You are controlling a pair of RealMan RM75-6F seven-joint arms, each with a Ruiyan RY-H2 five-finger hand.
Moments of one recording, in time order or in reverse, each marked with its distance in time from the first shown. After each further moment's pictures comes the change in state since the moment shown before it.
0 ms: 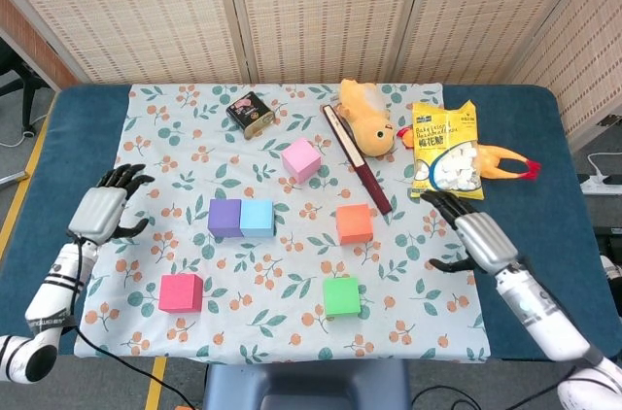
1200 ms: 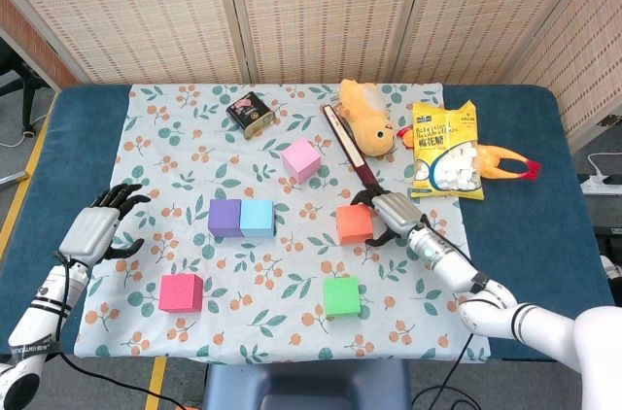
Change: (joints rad) left arm 0.078 0.059 0.013 -0.101 0.086 0.012 -0.056; right arm 0.359 -0.444 0.011 0.527 0.154 -0.341 0.034
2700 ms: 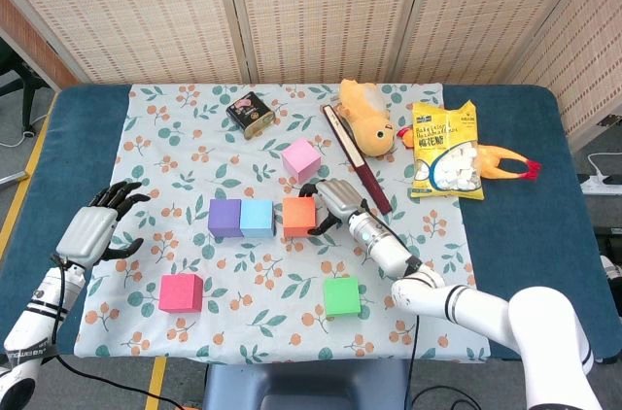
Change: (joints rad) left arm 0.024 0.004 -0.005 0.011 0.071 0.042 -0.033; right arm 0.220 -0.196 0.154 0.068 0.343 -0.110 -0.243
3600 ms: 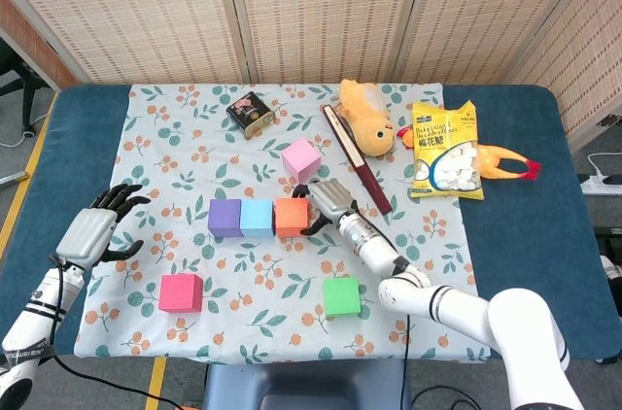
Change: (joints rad) left arm 0.003 -0.005 0.010 0.033 0.030 -0.008 -0.062; right arm 0.037 -0.077 0.011 0.089 0.031 -0.013 -0.026
